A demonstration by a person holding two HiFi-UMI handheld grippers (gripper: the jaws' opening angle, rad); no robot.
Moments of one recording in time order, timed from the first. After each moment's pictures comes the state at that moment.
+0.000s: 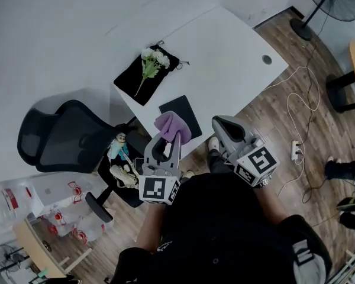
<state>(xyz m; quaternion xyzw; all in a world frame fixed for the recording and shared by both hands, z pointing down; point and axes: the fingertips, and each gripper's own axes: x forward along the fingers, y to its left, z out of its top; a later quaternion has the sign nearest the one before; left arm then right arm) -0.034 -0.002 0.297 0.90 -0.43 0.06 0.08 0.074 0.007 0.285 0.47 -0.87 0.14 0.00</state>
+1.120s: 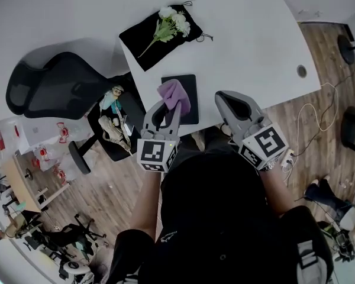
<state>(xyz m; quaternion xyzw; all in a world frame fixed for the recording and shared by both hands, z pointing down) -0.010 -0.094 0.404 0.81 -0.54 0.15 0.16 0.100 -0.107 0.339 0.31 -0.93 0.21 0.04</state>
